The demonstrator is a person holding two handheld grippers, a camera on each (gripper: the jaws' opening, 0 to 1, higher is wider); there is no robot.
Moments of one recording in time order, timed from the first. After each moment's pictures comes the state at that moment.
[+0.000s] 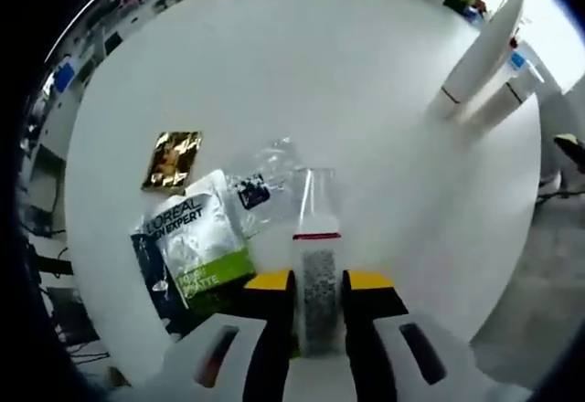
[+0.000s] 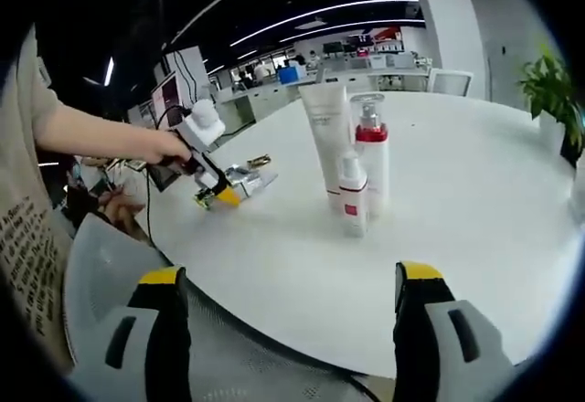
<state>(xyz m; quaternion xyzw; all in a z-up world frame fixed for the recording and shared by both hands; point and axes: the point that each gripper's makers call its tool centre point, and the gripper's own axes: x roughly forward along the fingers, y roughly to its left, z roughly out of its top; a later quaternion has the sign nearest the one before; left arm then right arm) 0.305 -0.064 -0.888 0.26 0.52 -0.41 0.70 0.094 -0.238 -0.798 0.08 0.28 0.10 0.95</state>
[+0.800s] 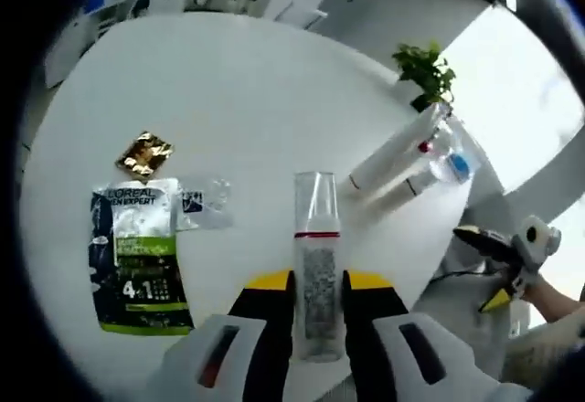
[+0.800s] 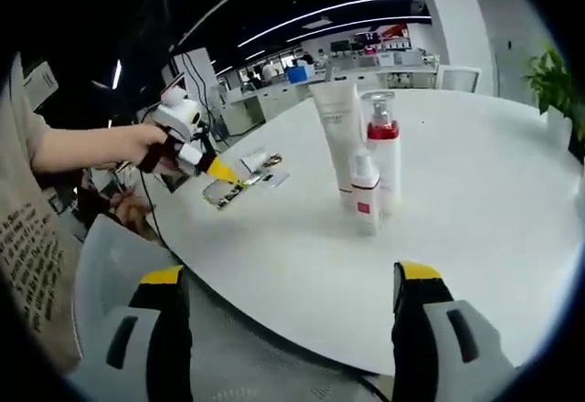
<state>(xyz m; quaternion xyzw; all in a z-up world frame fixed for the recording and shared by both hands) 0.248 -0.097 -0.814 -0.01 0.50 -0.48 0.72 0.091 -0.227 -0.796 0.11 0.28 0.13 0.95</state>
